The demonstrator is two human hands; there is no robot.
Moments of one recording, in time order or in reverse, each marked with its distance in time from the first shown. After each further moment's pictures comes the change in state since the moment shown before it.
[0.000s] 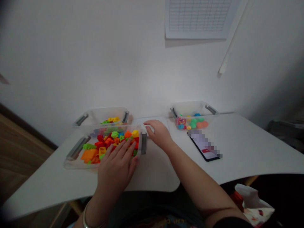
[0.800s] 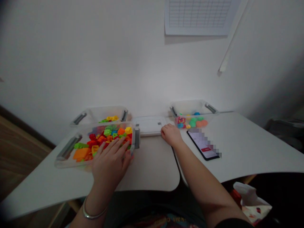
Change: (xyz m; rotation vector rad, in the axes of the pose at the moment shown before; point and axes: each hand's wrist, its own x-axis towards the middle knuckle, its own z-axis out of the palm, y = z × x) left_hand 0.004 -0.014 0.006 0.000 0.040 -0.118; right_hand -0.025 0.070 -0.001 -0.670 -0.332 0.119
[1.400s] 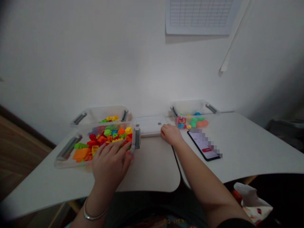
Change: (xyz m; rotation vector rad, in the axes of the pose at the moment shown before) left_hand 0.001 0.001 -0.002 0.065 0.039 0.033; right_hand 0.003 -0.001 -0.003 -0.040 0.011 -0.034
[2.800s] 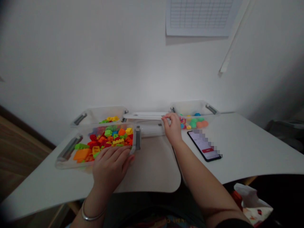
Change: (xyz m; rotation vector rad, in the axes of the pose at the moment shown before) left_hand -0.005 -0.009 0.002 -0.081 0.174 0.240; right_hand 0.012 -0.010 -0.028 0.789 0.903 0.220
